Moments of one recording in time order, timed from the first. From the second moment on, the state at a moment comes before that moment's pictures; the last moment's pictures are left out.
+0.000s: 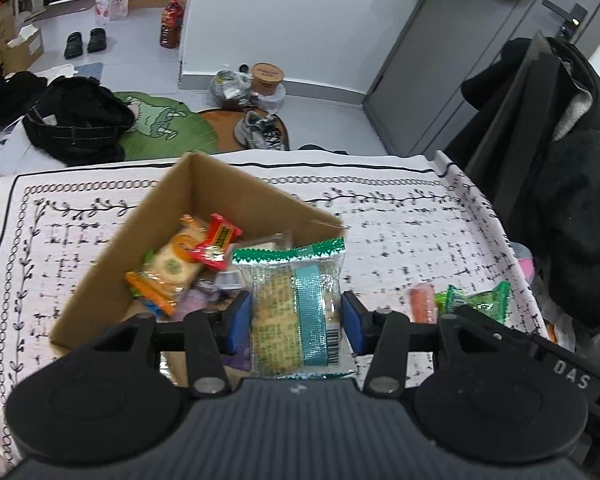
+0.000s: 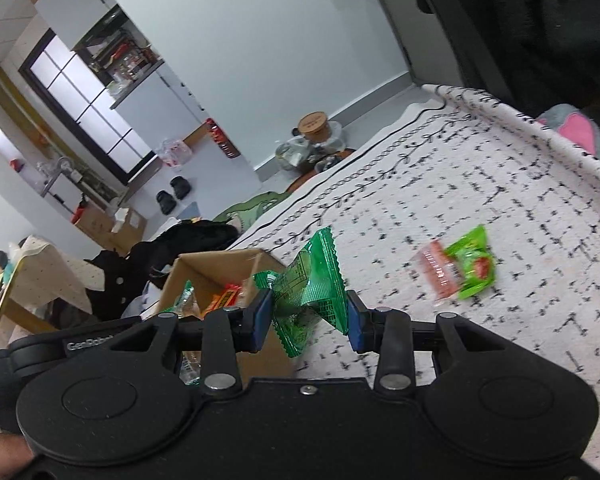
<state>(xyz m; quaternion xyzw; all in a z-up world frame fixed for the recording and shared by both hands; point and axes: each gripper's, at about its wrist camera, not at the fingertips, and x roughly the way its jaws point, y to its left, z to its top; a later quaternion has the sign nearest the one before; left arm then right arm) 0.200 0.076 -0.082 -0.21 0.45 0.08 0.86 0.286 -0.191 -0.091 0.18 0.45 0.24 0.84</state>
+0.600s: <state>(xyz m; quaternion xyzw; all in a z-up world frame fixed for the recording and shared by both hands) 0.185 0.131 -0.112 -0.25 0.47 0.14 0.83 0.285 -0.145 -0.085 0.16 0.44 0.30 0.83</state>
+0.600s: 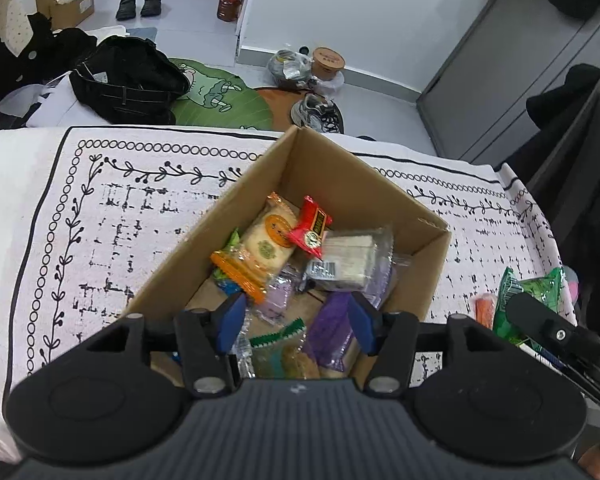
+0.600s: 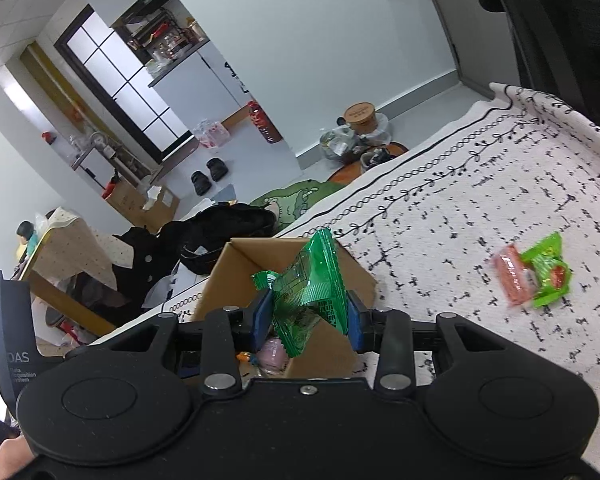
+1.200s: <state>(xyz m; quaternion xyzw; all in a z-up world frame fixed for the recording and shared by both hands) 0.178 0.140 -0.110 -0.26 0.46 0.15 0.83 0.285 -0.143 -0.091 0.22 0.46 0.33 0.80</state>
